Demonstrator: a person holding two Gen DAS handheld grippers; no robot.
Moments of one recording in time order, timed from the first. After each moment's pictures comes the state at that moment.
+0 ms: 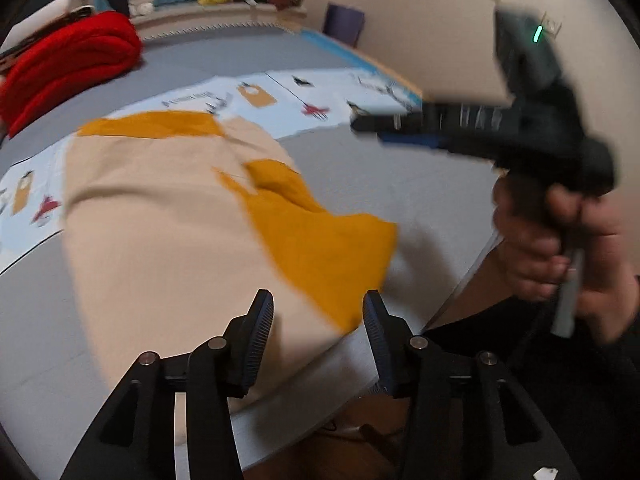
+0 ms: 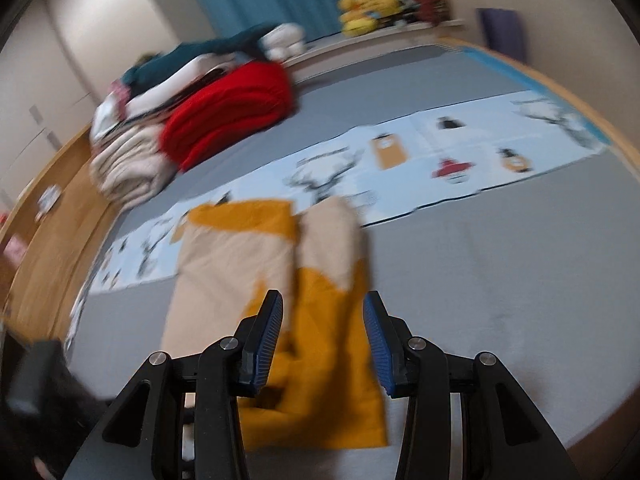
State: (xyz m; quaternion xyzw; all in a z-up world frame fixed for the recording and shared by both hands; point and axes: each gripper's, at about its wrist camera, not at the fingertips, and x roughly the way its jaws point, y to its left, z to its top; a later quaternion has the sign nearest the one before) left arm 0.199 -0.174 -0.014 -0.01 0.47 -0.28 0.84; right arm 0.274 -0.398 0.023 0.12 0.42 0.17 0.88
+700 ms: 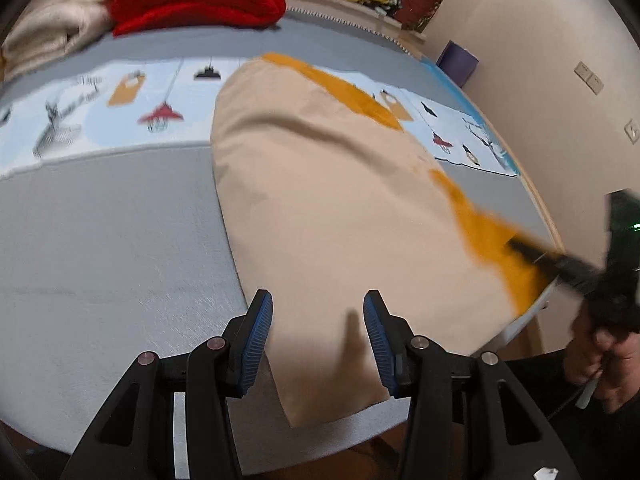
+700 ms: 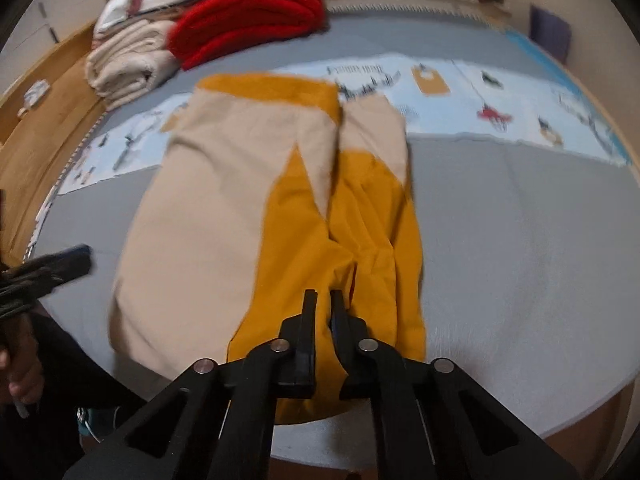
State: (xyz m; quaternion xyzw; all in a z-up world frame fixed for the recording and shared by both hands) left arm 0.225 -0.042 -0.062 -0.14 0.51 -0.15 0.84; right arm 0.236 -0.338 -0.015 0.01 0.46 0.15 0.87
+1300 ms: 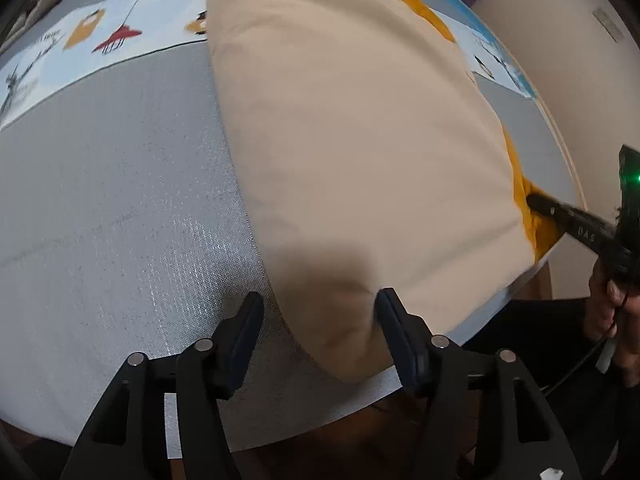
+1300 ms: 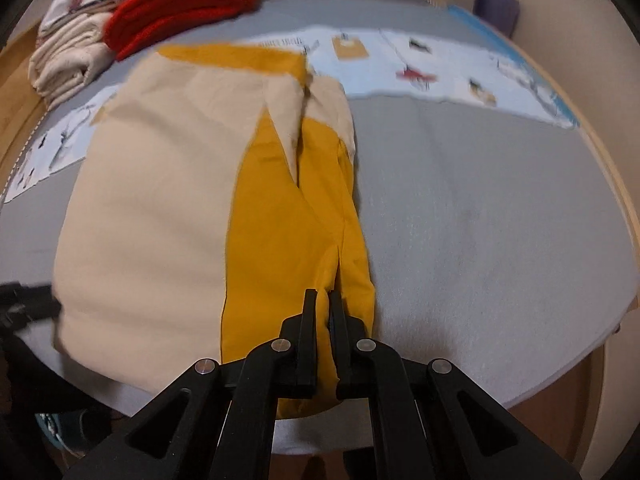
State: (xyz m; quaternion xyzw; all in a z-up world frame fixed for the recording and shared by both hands) left arm 0.229 -0.080 -0.121 -0.08 0.62 -0.16 0.77; right arm 0.239 -0.389 -0.076 -0.02 0.55 0.03 0.83
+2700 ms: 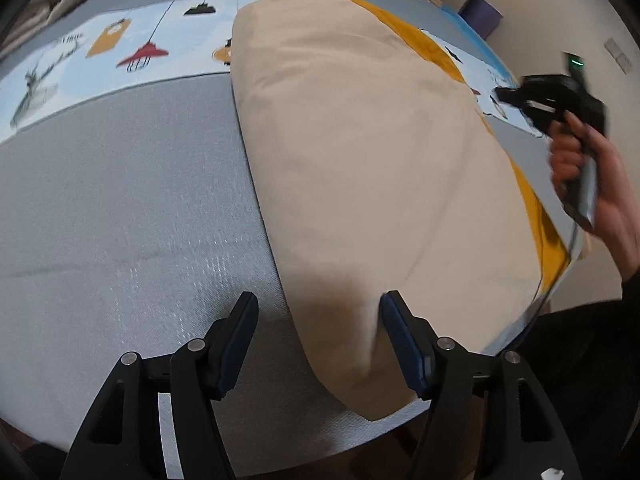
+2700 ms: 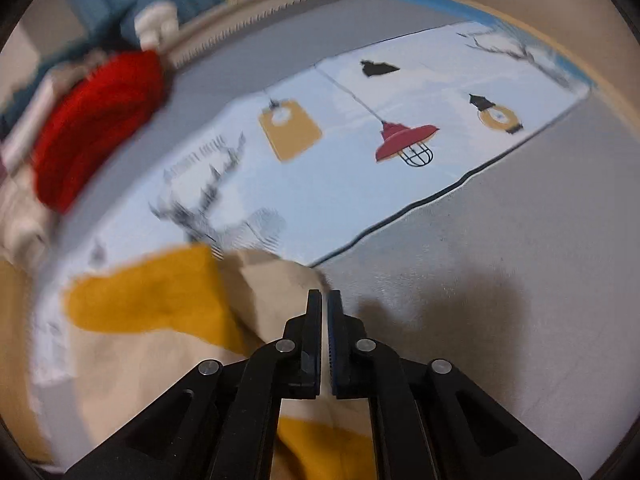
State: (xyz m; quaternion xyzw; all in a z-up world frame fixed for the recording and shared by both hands) left arm 0.247 -0.059 -0.116 -0.11 0.59 -0.14 0.79; right arm 0.449 -0.417 -0.061 0.21 0.46 -0.01 0.86
